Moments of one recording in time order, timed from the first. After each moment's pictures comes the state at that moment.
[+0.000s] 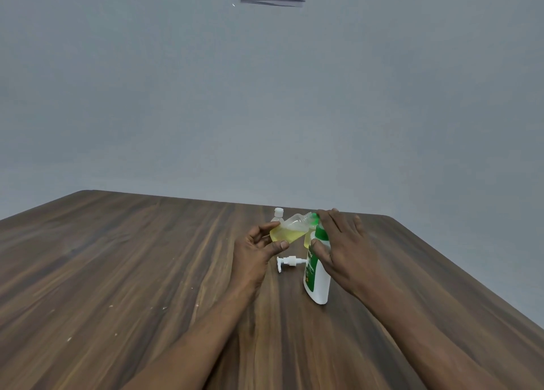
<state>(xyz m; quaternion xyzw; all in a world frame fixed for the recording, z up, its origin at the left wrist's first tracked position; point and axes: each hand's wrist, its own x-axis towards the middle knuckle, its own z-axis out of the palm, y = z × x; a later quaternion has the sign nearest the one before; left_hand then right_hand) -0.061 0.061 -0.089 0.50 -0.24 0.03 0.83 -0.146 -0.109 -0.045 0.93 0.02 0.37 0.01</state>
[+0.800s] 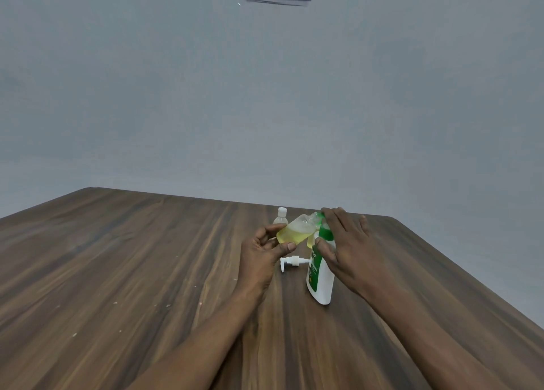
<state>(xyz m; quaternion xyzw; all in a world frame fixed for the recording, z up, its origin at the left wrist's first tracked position) -0.062 0.054 -0.094 0.49 -0.23 0.02 0.84 -0.146 -0.109 -0.044 0.93 0.02 0.36 0.00</state>
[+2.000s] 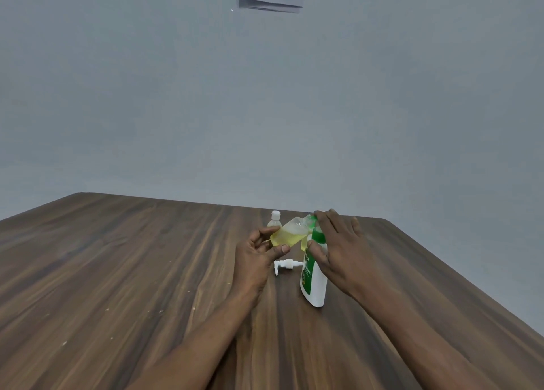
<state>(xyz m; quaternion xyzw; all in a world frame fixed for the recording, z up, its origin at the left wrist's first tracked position) -0.062 0.052 -0.092 0.49 -0.23 0.02 0.84 -0.146 -0.105 -0.041 0.94 0.00 0.34 0.00</state>
